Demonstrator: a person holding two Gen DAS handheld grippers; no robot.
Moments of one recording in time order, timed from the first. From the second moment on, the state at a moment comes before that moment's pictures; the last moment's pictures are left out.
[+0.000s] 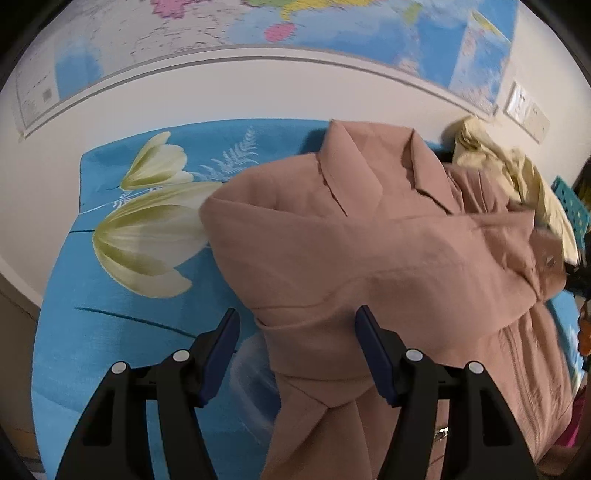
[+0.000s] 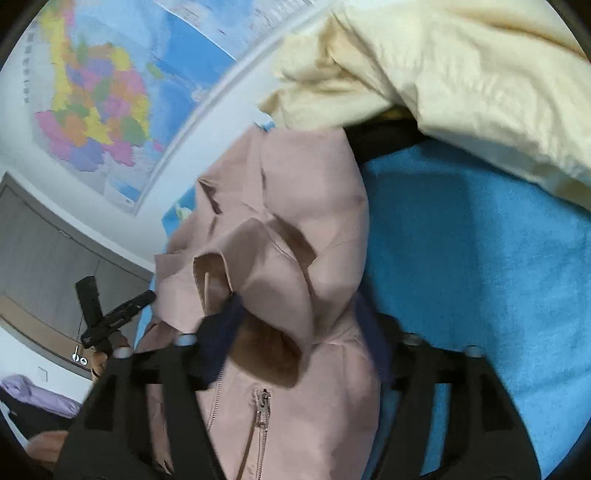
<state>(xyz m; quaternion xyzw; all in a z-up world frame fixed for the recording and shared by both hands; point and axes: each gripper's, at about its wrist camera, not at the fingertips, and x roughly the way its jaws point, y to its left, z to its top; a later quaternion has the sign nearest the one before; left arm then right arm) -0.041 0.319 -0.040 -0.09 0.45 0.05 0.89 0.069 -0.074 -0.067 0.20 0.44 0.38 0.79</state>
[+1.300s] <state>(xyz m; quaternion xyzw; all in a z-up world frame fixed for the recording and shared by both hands) -0.044 0.272 -0.047 -0.03 0.43 0.03 0.90 0.074 -0.013 -0.074 0.04 0.43 0.37 0.82</state>
